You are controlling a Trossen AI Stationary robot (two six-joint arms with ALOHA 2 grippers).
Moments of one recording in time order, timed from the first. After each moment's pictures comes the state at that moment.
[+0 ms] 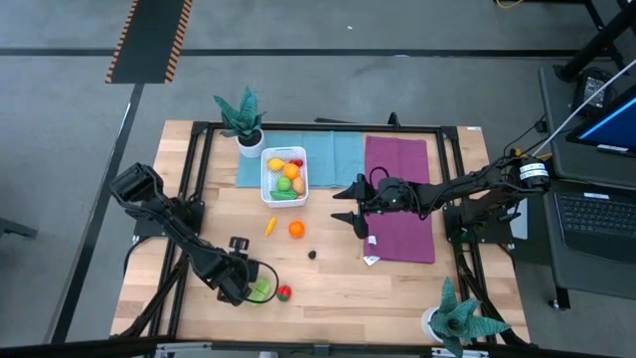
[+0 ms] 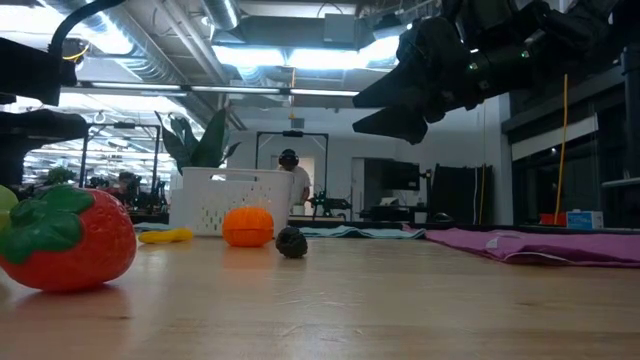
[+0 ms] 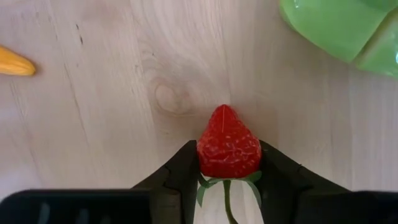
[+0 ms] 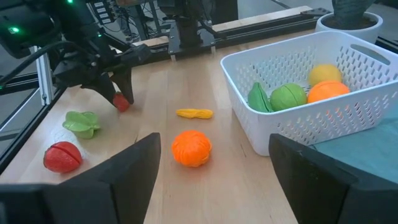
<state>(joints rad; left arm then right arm) -0.74 1.64 0.83 -0.70 -0.24 -0.62 -0.01 1.49 0.58 0.61 0.01 0.21</state>
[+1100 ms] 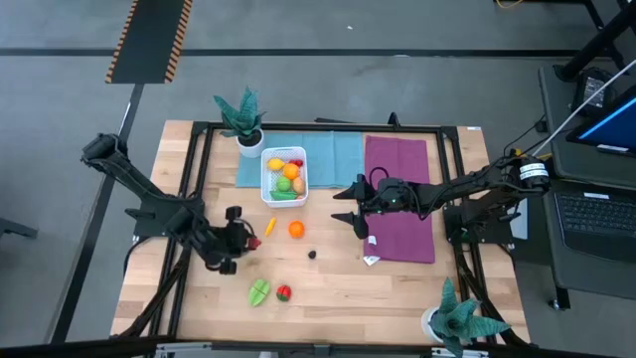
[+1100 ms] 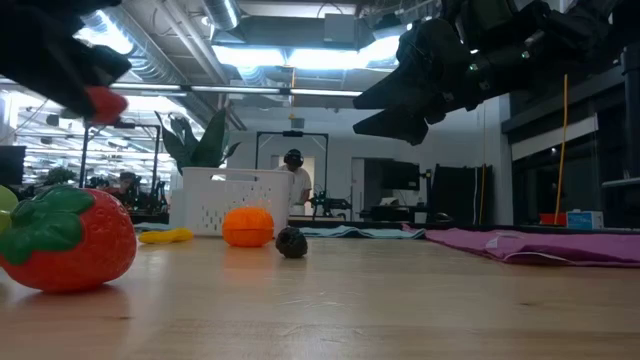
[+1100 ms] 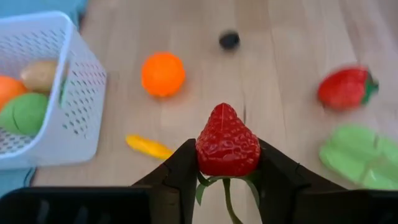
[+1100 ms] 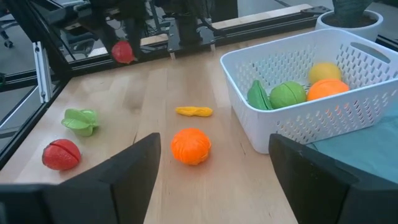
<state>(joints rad) -0.64 1.03 0.60 -0.51 -0.51 -0.49 -0.01 1.49 0.58 0.61 0.01 0.20</state>
